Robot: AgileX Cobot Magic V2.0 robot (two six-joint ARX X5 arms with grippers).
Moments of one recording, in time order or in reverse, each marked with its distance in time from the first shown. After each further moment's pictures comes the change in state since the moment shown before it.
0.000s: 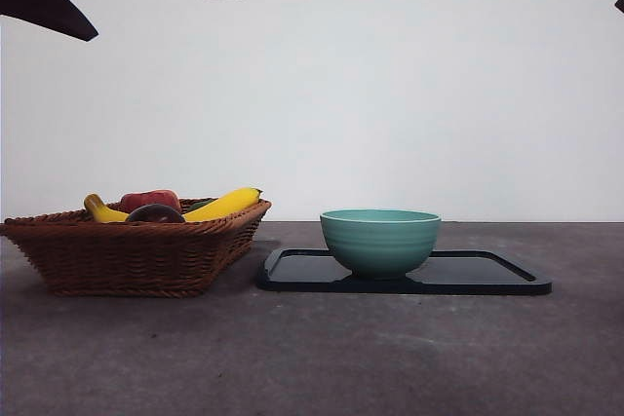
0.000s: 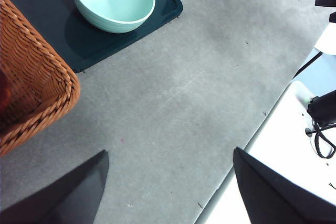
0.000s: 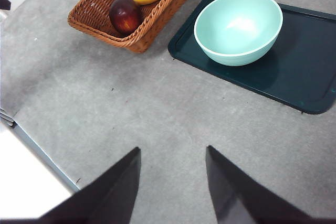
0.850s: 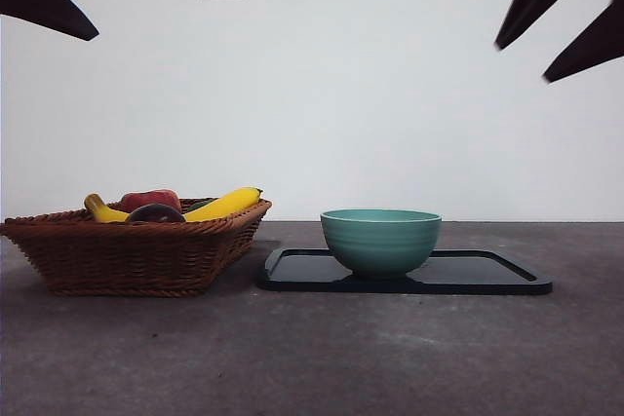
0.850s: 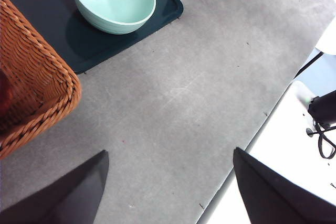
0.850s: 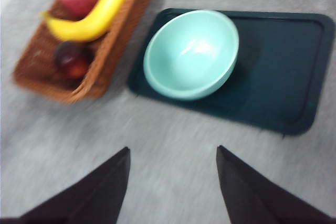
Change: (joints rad) left arm 0.000 0.000 0.000 0.003 0.000 0.007; right arm -0.031 0.378 0.096 0.240 0.101 0.208
